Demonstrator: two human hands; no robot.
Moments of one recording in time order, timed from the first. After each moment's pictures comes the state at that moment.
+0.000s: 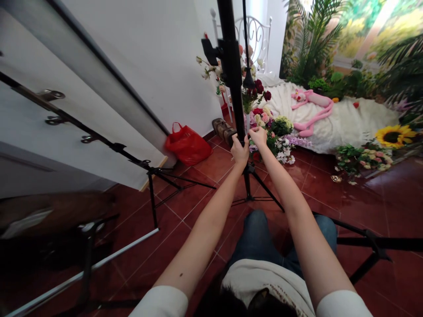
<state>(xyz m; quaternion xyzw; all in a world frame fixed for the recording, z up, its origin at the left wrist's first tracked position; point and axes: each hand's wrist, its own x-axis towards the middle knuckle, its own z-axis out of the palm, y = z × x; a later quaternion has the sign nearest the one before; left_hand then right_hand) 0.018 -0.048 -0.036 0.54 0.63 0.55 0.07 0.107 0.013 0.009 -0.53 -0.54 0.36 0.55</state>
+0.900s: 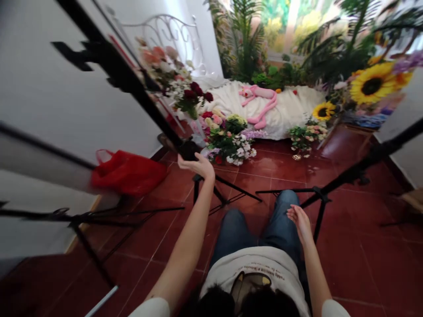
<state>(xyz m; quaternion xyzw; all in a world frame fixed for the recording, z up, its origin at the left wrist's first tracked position) 0.088 -0.107 -0.047 0.40 0.67 0.63 0.07 0.337 -0.446 -0.142 -0.63 -0.11 0.38 0.66</state>
